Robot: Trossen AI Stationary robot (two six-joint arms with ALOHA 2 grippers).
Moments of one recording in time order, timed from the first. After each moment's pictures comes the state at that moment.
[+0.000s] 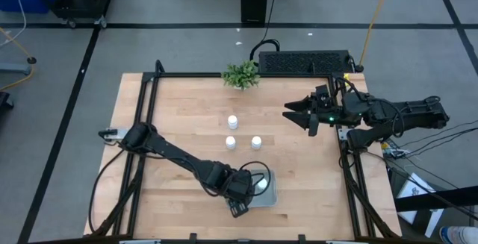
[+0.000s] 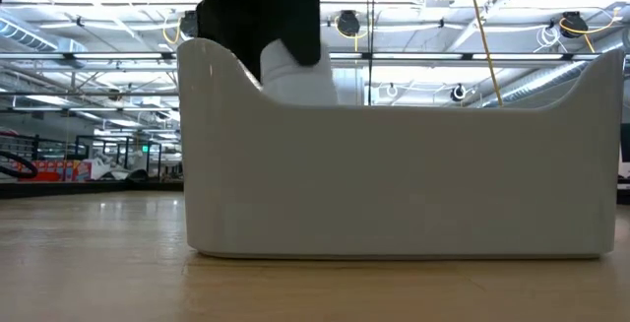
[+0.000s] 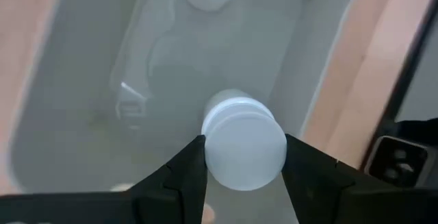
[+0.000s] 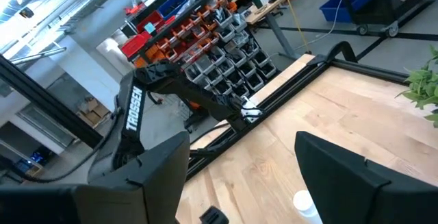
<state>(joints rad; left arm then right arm) -0.43 2.10 1.76 -0.88 -0.01 -0.85 0.12 0.88 0.97 -0.20 0.29 0.69</state>
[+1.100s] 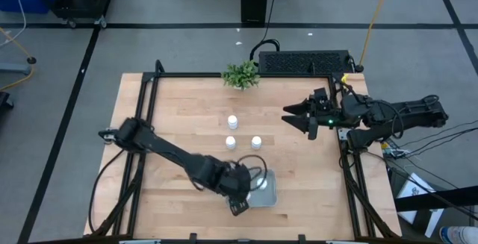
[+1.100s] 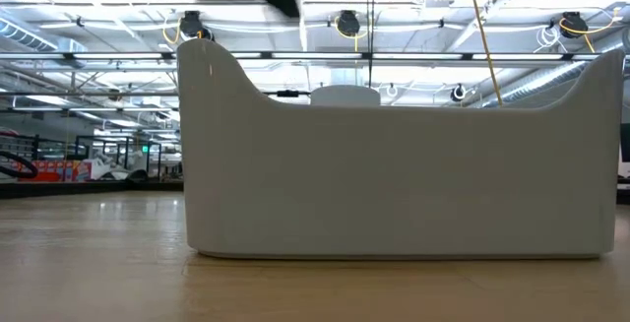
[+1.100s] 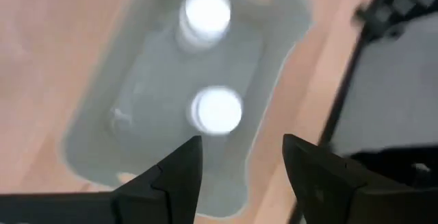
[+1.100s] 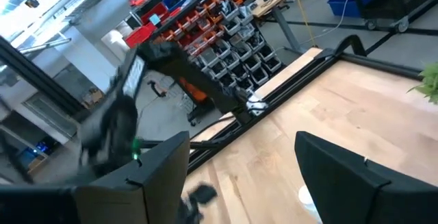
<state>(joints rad) -0.42 1.98 1.77 -0.87 -0.06 -0.91 0.15 0.89 0.97 -0.20 0.28 0.69</state>
